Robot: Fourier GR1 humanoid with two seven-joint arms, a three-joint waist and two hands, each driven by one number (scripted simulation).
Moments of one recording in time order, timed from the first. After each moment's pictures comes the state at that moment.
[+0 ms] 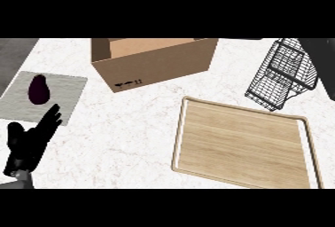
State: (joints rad) left arm -0.01 0.27 0.20 -1.38 -0.01 -0.15 0.17; right arm -1.39 -0.47 -0.04 -0.20 1.32 -0.46 0.69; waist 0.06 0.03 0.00
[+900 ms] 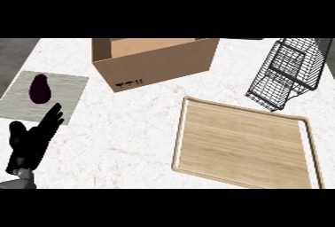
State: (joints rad) left arm -0.03 0.26 0.20 -1.36 -0.02 -0.16 0.15; right arm -1.48 -0.57 -0.02 -0.06 1.36 -0.15 0.56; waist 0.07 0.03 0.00
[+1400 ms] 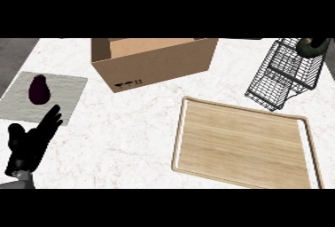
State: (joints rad) left arm -0.02 0.26 0.21 -1.36 -0.02 -0.16 0.13; right arm -1.41 -0.60 -0.12 -0.04 1.25 -0.05 0.72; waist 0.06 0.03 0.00
